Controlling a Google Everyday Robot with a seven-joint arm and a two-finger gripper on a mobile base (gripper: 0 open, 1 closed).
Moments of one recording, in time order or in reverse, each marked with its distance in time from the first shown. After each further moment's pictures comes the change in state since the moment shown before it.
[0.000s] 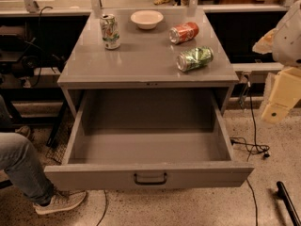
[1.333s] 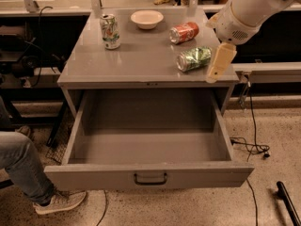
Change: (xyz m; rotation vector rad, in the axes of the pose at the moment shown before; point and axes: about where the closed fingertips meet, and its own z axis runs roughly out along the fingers) arm -0.075 -0.156 0.098 0.137 -0.171 -0.164
